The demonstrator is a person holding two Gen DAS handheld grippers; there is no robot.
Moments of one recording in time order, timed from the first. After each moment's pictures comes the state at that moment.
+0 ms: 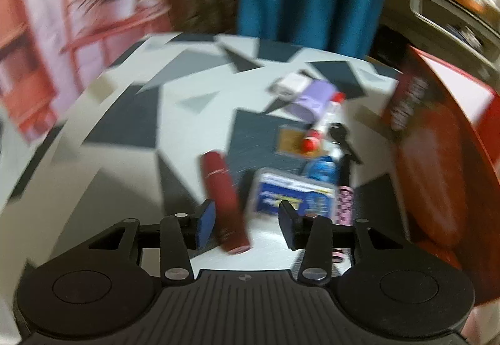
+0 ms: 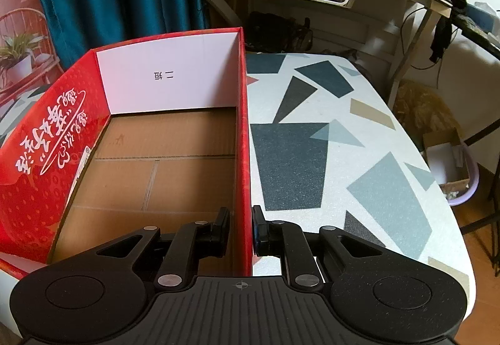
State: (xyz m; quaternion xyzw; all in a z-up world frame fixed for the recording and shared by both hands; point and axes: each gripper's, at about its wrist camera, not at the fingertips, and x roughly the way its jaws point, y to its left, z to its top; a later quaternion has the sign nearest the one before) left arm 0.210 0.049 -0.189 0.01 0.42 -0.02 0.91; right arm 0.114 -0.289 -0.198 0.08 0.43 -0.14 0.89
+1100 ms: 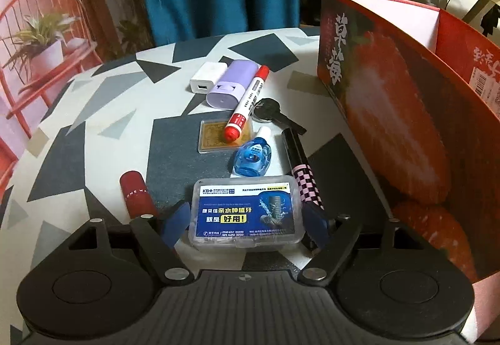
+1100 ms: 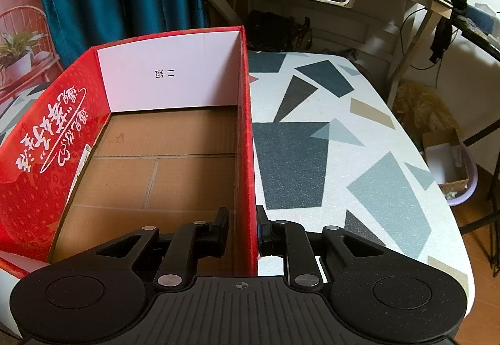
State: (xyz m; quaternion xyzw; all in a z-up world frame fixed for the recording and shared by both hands) left arm 0.215 -0.004 -0.223 0.11 0.41 -0.10 0.90; right arm 0.115 -0.286 -0.198 0.07 0.43 -0.15 0.89
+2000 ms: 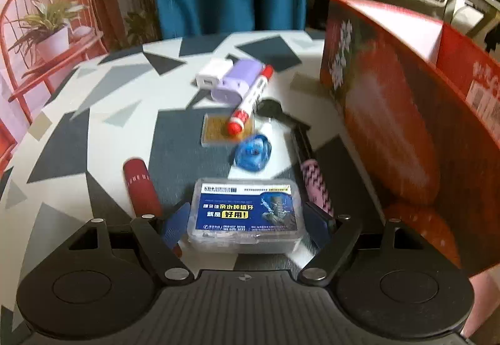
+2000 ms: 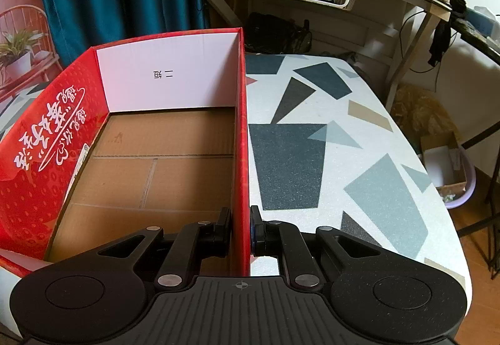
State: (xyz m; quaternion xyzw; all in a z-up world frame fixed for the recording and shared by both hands) left arm 0.209 0.001 -0.223 0.08 0.42 -0.09 0.90; right arm 0.113 -0.288 -0.197 0.07 0.43 -0.15 0.89
